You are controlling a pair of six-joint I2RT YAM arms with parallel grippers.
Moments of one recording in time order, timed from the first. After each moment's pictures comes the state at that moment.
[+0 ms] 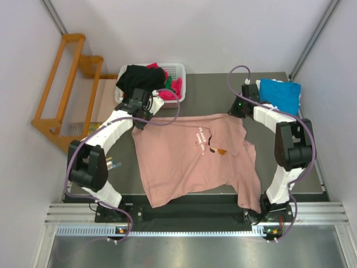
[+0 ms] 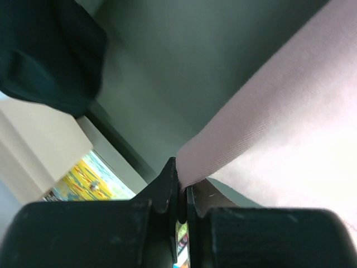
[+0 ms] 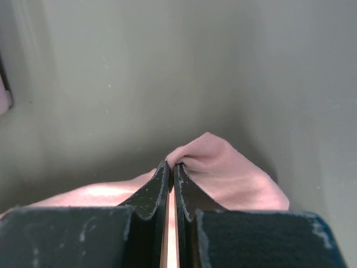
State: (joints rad) left arm -0.32 1.61 1.25 -0.65 -0.18 0.47; right arm 0.18 1.84 1.26 -0.21 -0.08 0.54
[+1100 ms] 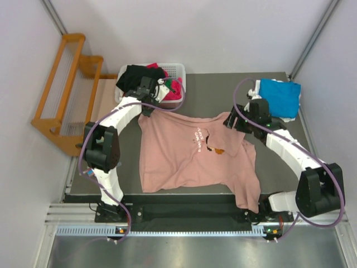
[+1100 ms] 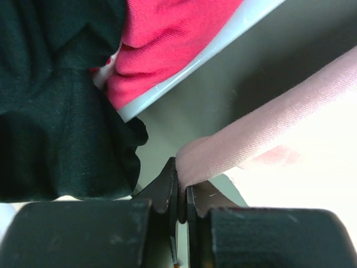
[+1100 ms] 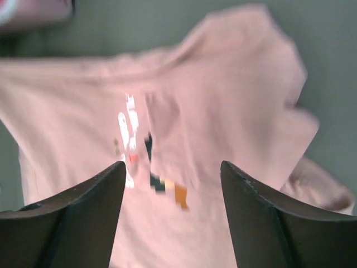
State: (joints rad) left arm -0.31 1.89 1.54 -0.61 -0.20 0.47; right arm 0.24 1.33 0.92 -0.24 -0.12 0.48
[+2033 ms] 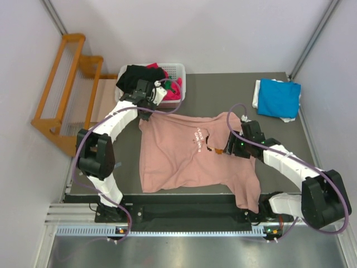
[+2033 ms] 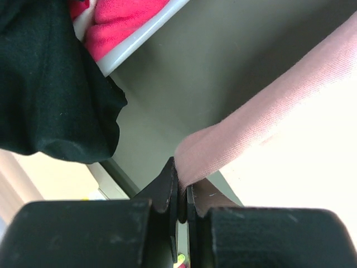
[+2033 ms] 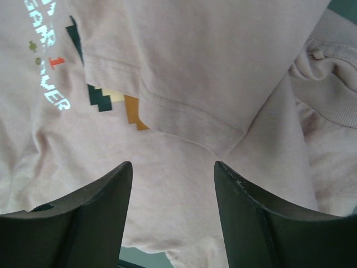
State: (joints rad) left arm -0.31 1.78 1.45 -0.64 -0.14 0.41; right arm 0.36 1.22 0.64 -0.35 -0.09 0.54
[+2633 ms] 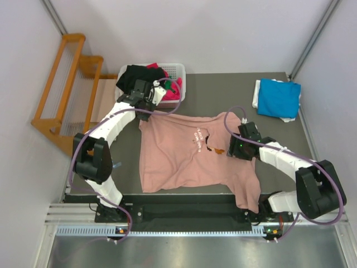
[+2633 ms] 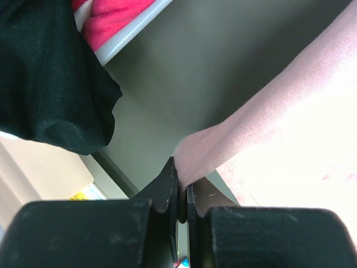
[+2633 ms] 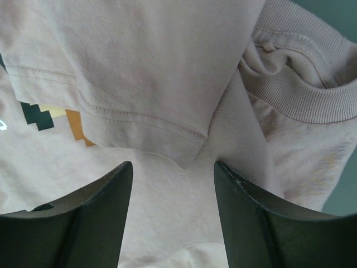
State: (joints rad) left arm -0.31 1.72 1.43 -0.66 -0.10 0.39; right arm 0.36 1.31 0.64 -0.36 0.03 0.54
